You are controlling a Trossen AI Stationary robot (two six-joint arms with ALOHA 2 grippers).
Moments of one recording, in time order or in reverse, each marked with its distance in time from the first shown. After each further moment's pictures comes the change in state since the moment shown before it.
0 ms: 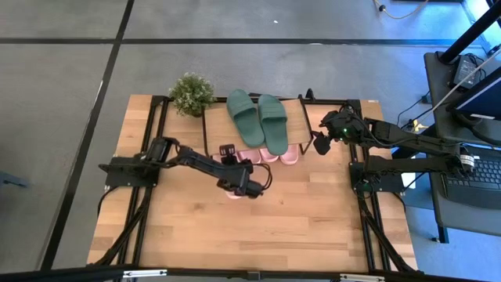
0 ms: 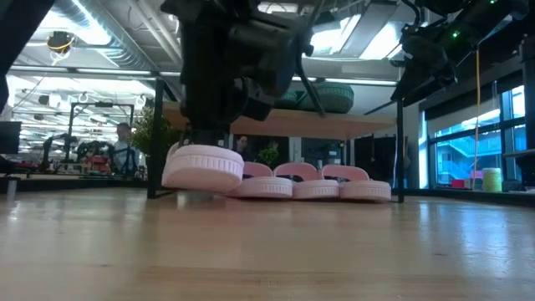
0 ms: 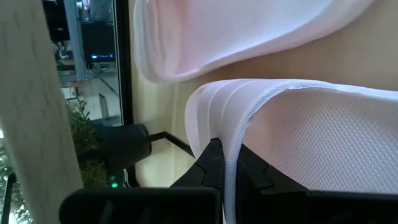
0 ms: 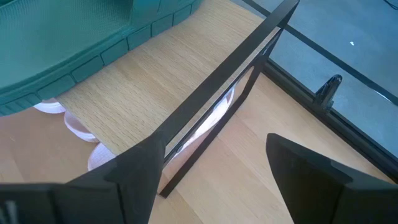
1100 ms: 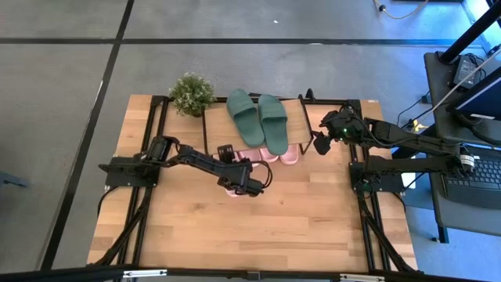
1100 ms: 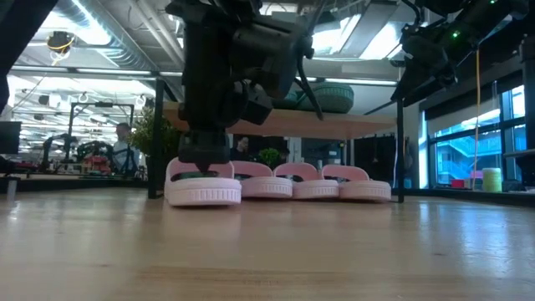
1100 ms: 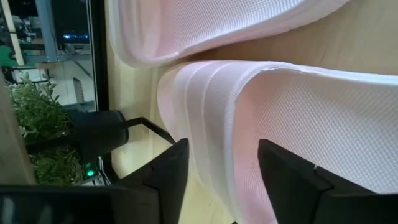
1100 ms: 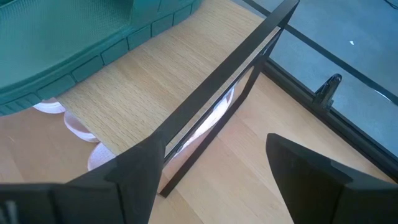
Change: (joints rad) left arm 0.021 -0.001 0.000 0.004 0.097 -0.046; right arm 0.000 0.000 0.000 -0.002 0.000 0.004
